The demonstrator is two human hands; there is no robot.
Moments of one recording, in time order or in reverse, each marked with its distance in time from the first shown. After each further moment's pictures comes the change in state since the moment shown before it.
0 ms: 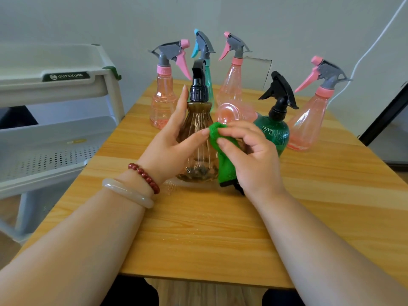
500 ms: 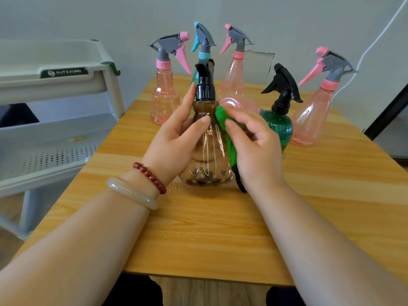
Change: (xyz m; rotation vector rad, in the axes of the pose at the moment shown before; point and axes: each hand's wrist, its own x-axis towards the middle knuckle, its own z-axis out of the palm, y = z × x) left_hand -0.004 0.014 0.017 -0.179 0.126 -0.064; right_hand 0.008 -0.001 0.007 -0.016 0.088 0.029
